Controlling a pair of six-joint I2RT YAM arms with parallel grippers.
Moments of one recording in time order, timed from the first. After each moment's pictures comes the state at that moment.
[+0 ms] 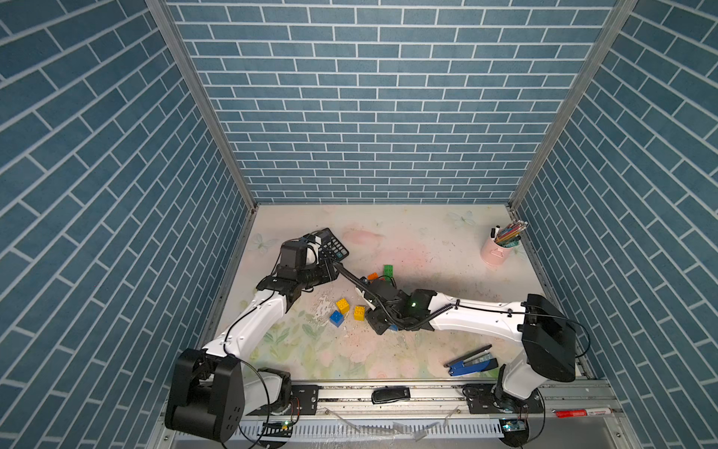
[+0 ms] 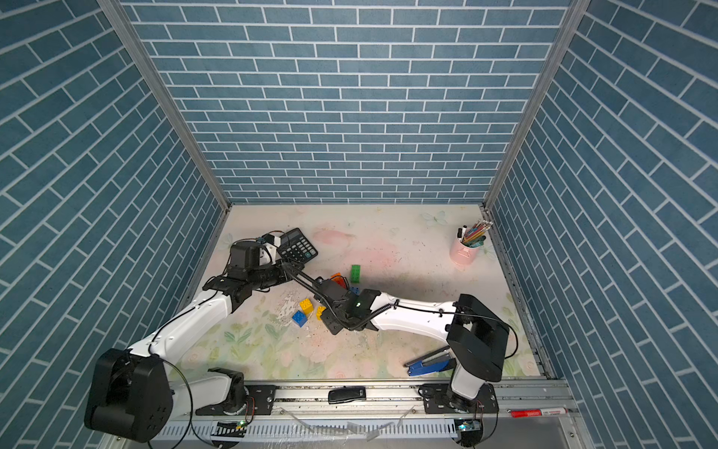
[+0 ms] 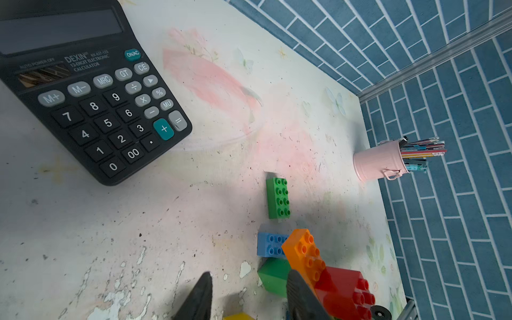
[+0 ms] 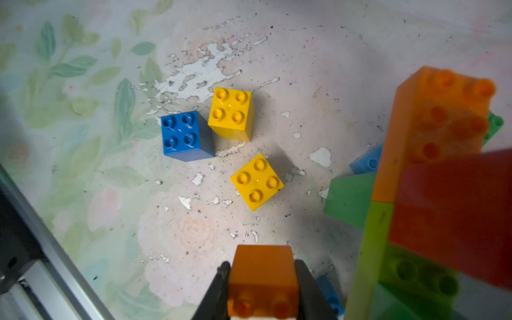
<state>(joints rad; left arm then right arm) -0.21 1.22 0.74 -0.20 0.42 -0.53 1.19 1.67 1.13 -0.47 0.15 0.28</state>
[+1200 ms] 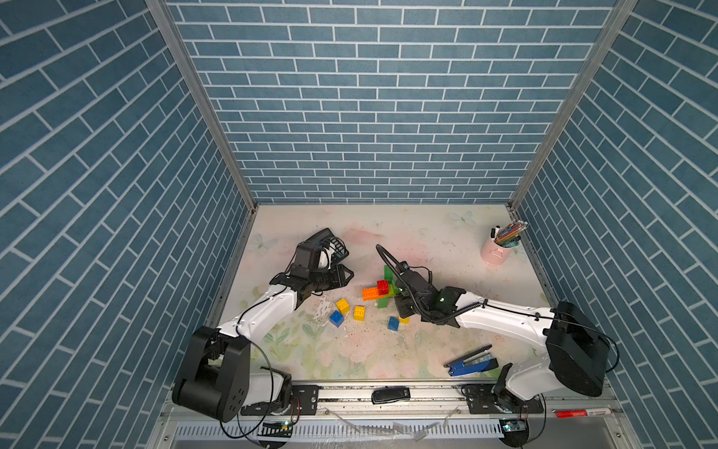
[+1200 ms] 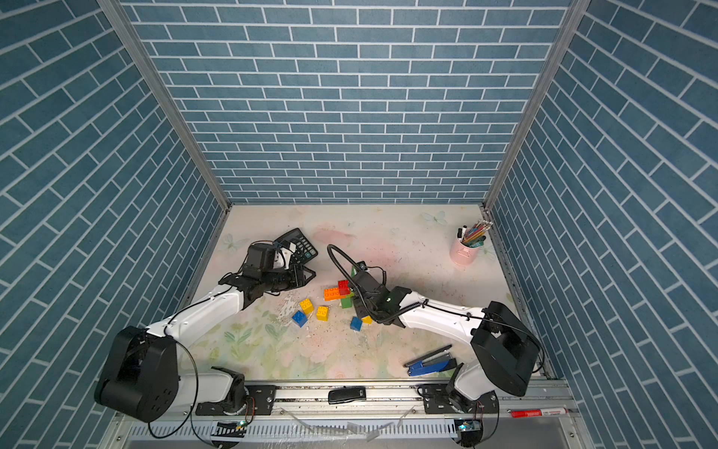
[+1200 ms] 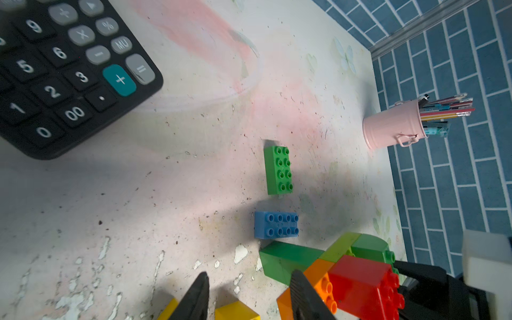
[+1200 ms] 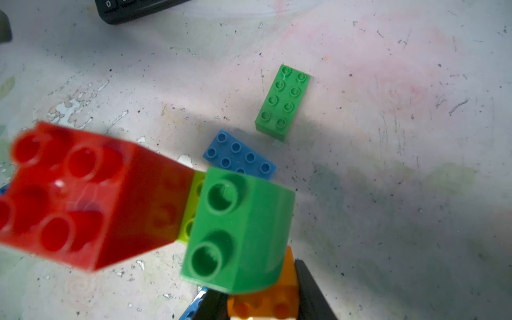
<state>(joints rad) -0.31 1.35 0.76 -0.19 0.43 -0.52 0.98 1.48 0.89 -0.34 0.24 0.45</state>
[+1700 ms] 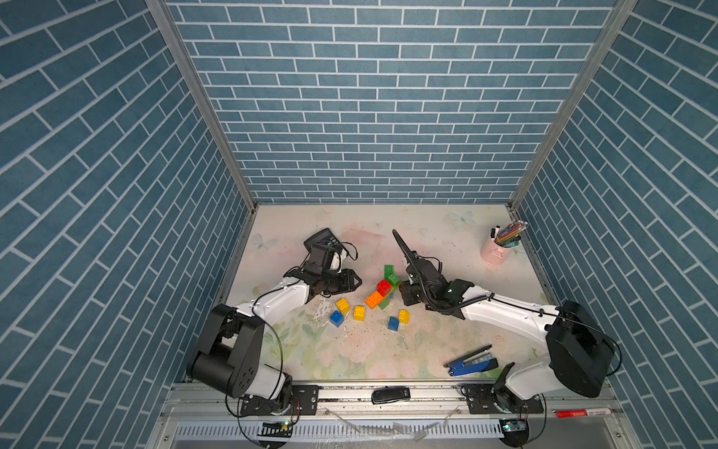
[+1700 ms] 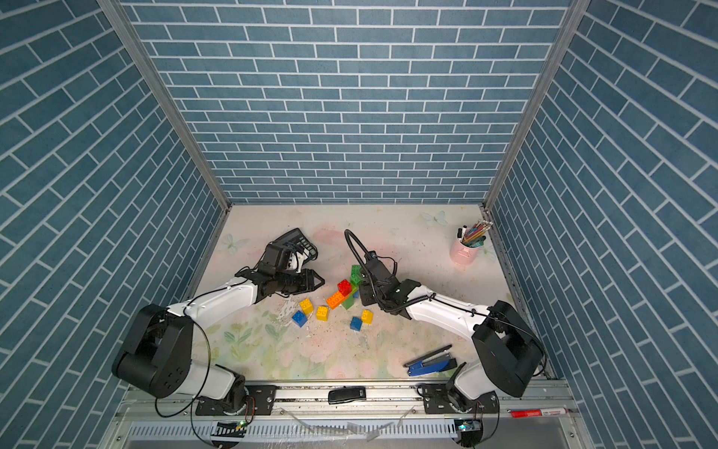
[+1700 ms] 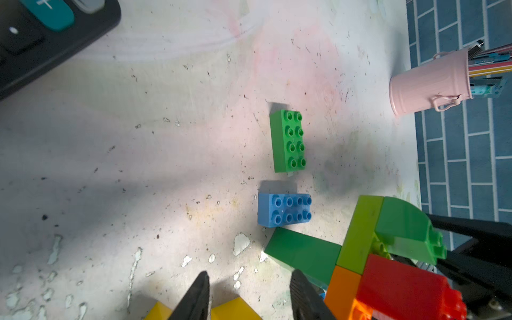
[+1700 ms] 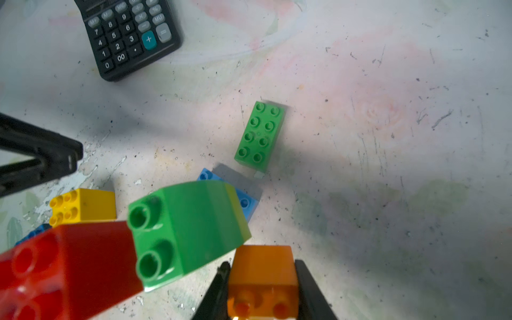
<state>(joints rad) -0.38 1.47 0.81 -0.25 0.42 -0.50 0.85 1.48 0.88 -0.25 0.15 0.45</state>
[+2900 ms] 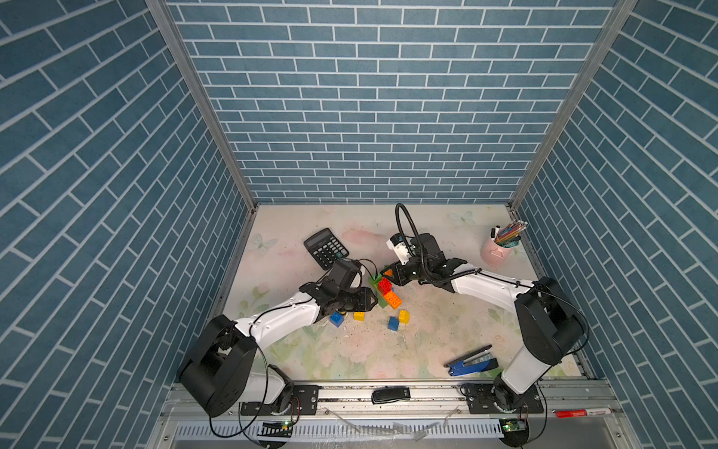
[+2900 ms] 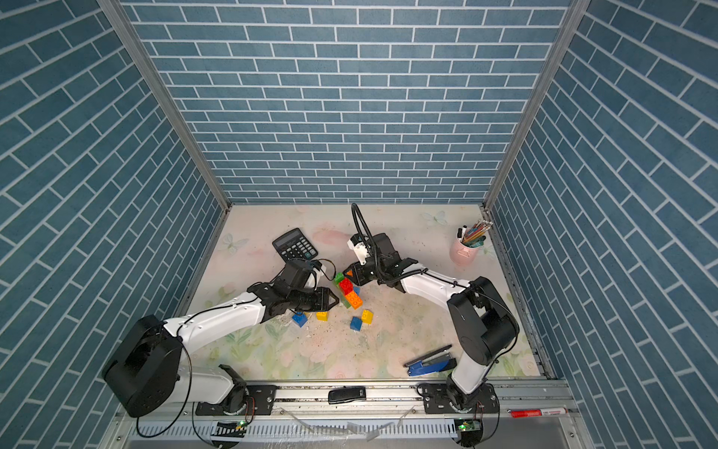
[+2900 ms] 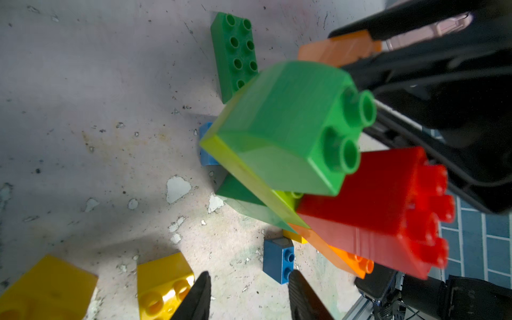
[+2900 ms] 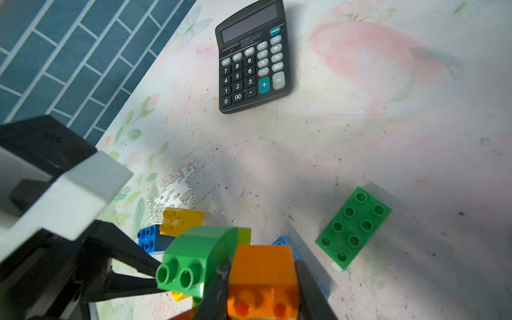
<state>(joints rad) -0.64 1.37 0.74 -0.25 0.30 -0.63 0.68 1.69 1.06 -0.09 -0.42 0.21</state>
